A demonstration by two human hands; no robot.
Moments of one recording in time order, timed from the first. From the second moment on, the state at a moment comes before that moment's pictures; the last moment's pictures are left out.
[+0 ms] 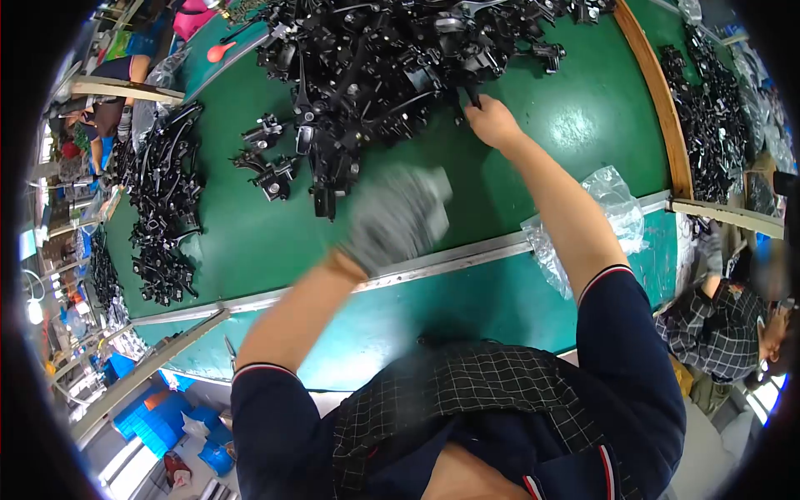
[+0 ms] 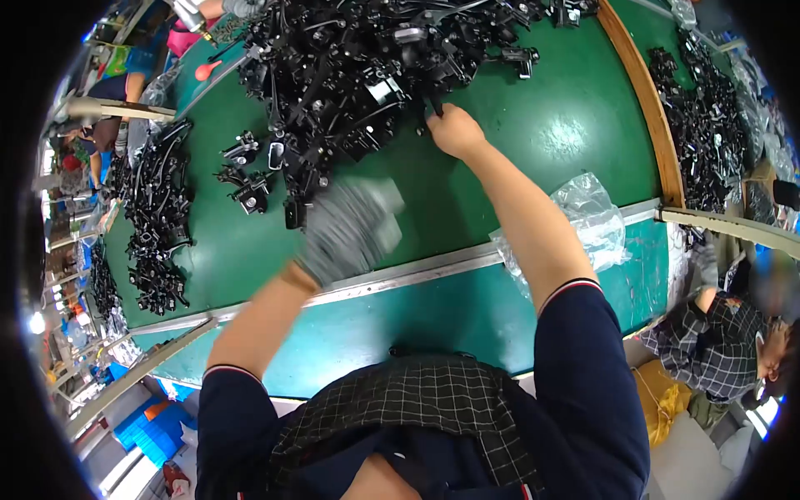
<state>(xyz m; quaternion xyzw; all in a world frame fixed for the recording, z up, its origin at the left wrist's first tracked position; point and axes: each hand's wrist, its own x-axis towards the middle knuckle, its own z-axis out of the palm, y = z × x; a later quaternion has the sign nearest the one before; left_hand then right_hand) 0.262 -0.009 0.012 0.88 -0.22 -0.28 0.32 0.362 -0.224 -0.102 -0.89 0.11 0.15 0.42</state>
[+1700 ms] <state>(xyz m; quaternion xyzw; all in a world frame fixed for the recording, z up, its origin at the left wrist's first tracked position) 0.050 0.031 -0.003 0.33 0.05 -0.51 0.79 0.043 -0.183 0.035 -0.75 -0.09 -0.04 0.66</state>
